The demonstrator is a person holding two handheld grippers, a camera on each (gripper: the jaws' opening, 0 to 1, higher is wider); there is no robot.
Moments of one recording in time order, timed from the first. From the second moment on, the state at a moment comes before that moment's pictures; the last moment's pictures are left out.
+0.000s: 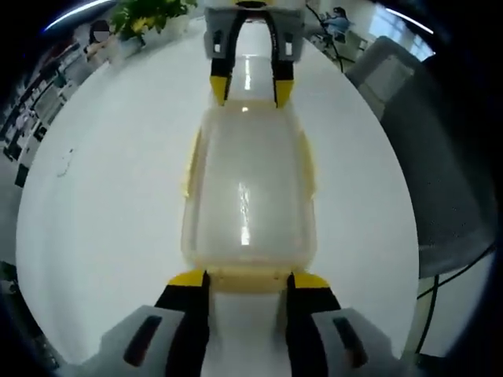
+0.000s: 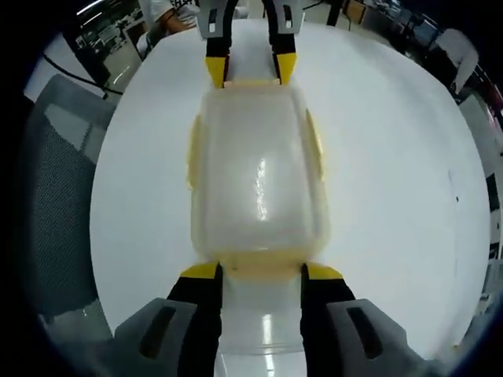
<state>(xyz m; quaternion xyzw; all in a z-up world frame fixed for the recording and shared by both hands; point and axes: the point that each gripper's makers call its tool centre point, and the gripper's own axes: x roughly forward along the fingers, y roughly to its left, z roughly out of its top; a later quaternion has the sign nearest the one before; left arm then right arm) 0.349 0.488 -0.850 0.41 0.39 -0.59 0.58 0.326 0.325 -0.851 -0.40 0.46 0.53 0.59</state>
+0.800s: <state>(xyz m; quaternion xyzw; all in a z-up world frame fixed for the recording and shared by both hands) 0.343 0.492 -0.813 0.40 0.37 -0.58 0.61 0.330 0.332 -0.814 -0.40 0.43 0.54 0.61</state>
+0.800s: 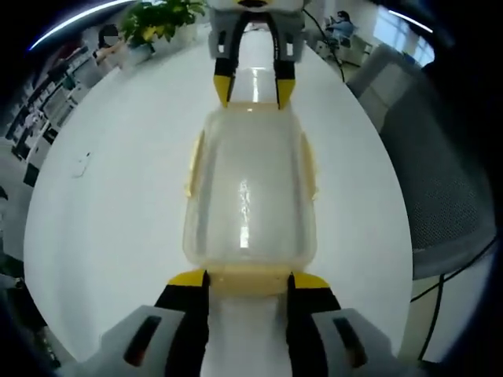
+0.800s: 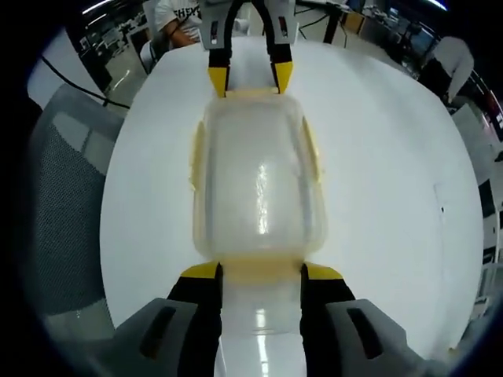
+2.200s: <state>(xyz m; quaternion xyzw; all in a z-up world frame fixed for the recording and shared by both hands) 0.346 0.488 -0.777 0.41 0.36 -0.57 0.62 0.334 0.328 -0.781 -0.40 0.41 0.54 0.61</state>
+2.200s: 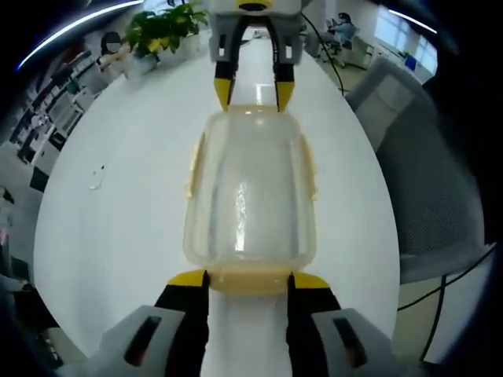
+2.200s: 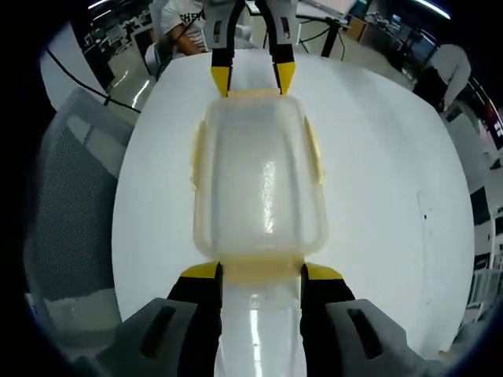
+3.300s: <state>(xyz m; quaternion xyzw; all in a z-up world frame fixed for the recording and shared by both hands) 0.347 0.447 -0.773 0.40 0.36 -0.58 0.61 0.335 0.285 -0.781 -0.40 0.42 0.54 0.60</state>
